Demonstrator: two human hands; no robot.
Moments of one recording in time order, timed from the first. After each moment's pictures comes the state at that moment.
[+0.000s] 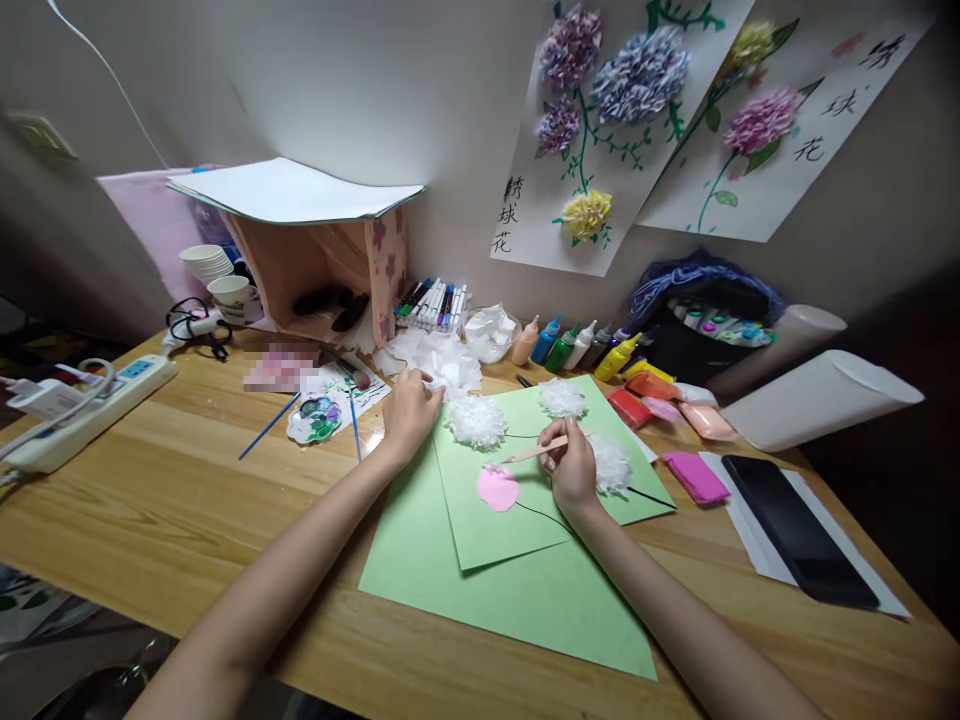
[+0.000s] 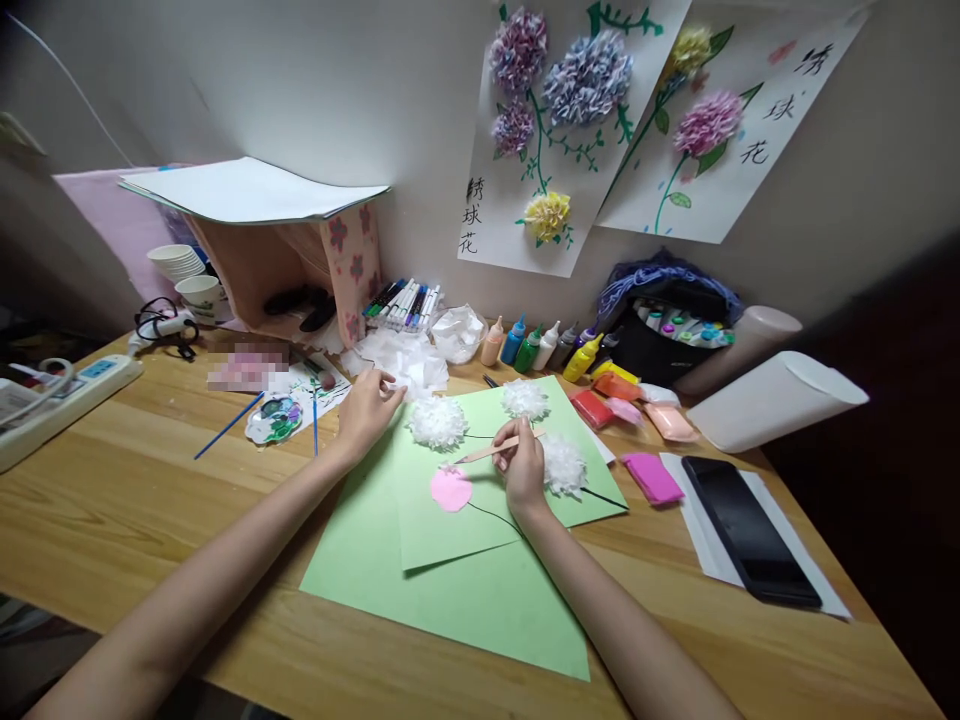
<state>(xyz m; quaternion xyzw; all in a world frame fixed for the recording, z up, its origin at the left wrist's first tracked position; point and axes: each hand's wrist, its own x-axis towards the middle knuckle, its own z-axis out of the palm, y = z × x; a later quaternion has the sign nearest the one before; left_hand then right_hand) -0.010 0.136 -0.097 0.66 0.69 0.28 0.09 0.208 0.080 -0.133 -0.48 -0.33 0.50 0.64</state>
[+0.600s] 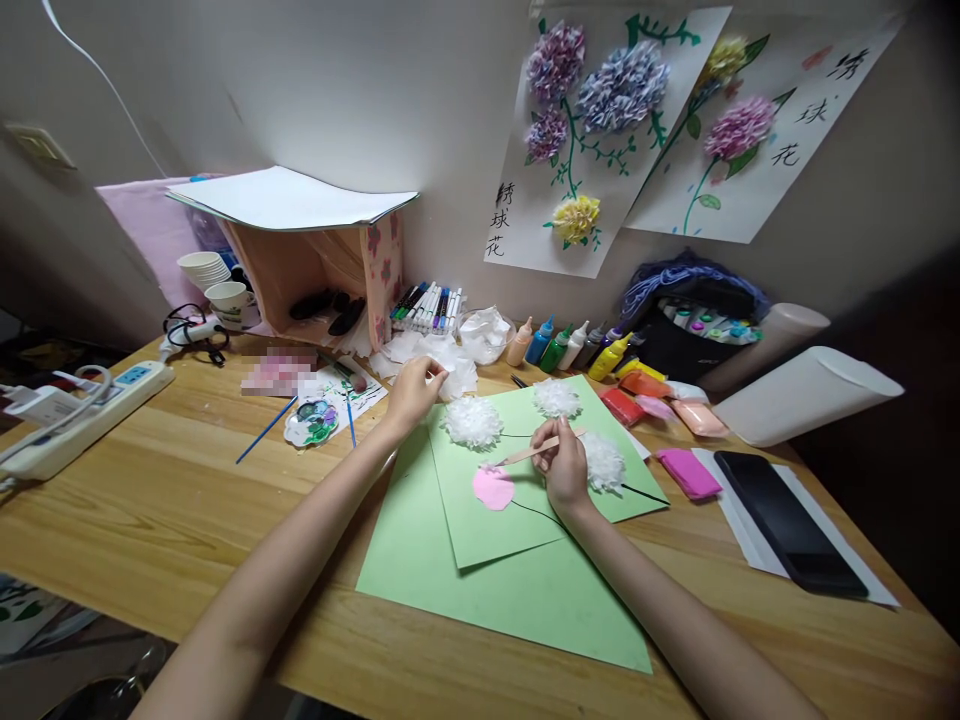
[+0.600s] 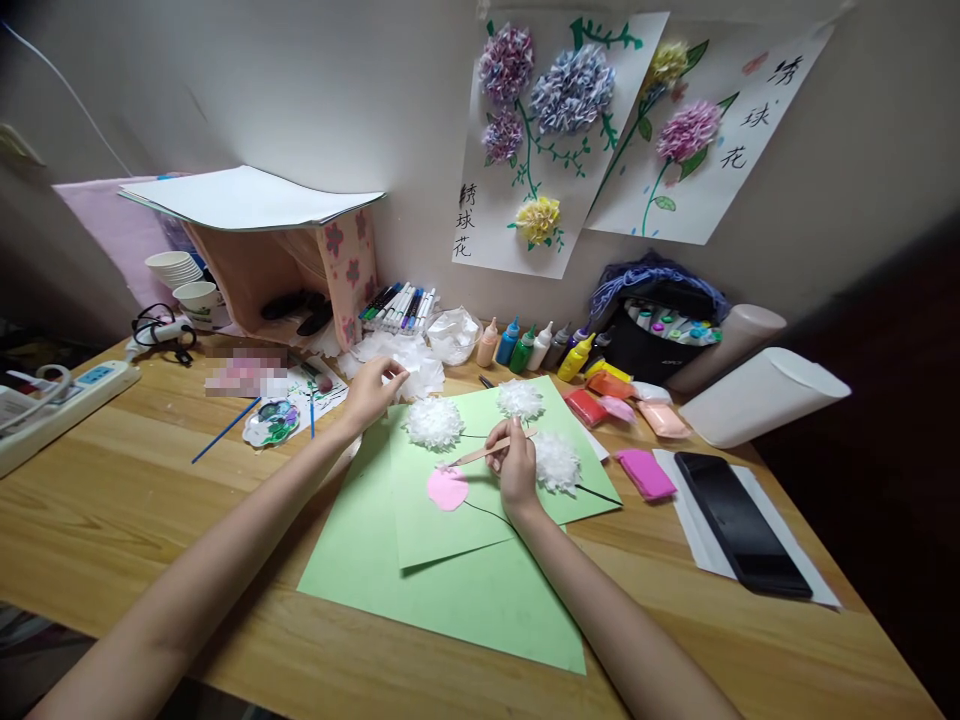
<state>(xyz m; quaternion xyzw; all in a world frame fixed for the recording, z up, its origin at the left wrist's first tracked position) -0.011 0.163 -0.085 0.72 0.57 0.35 0.16 0.206 0.078 -0.135 -0.49 -0.36 0.48 0.63</state>
